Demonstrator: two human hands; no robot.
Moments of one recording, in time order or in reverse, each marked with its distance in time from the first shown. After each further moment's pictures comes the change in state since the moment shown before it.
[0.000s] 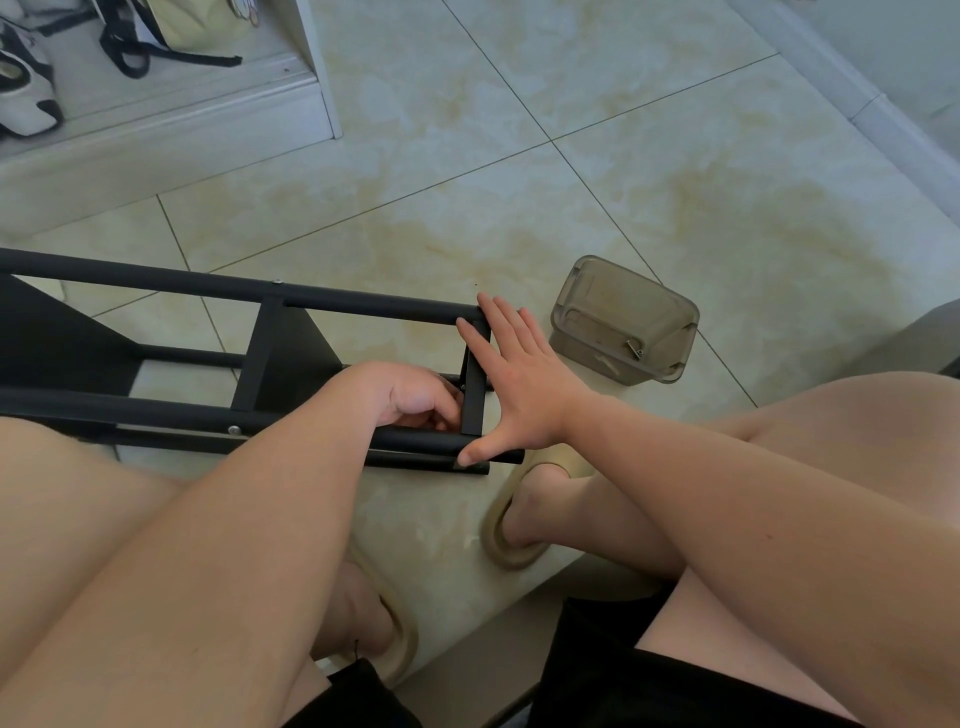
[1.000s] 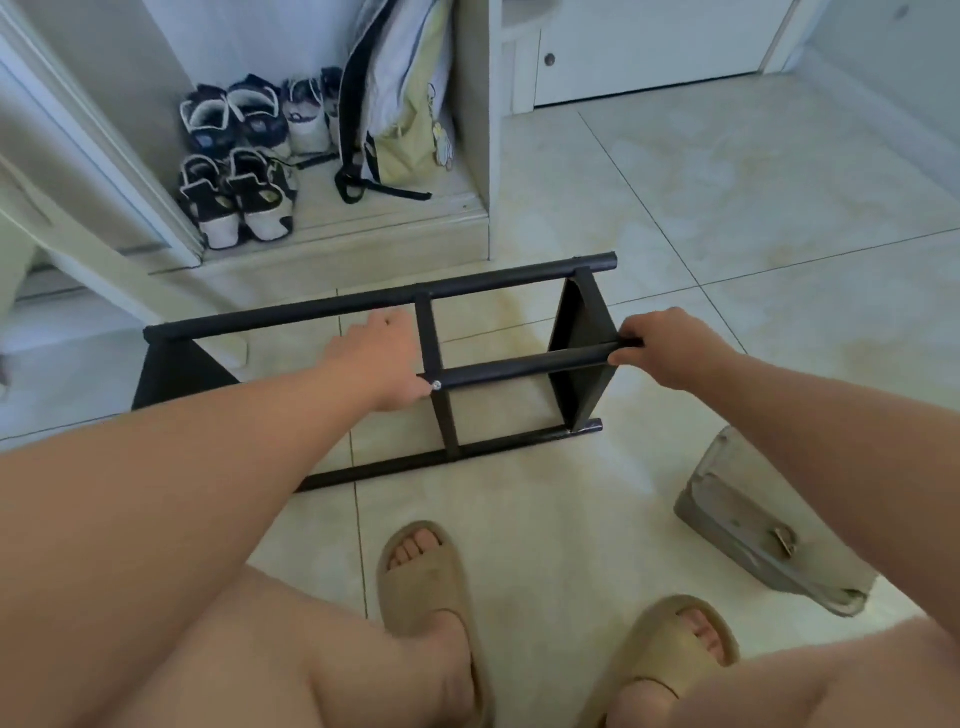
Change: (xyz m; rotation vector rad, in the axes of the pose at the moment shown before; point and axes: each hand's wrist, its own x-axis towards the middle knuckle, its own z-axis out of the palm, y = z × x) left_hand -0.113 0.028 -0.169 0.843 1.105 -0.191; right_hand 0.194 0.092 -0.110 0.027 0.079 0.226
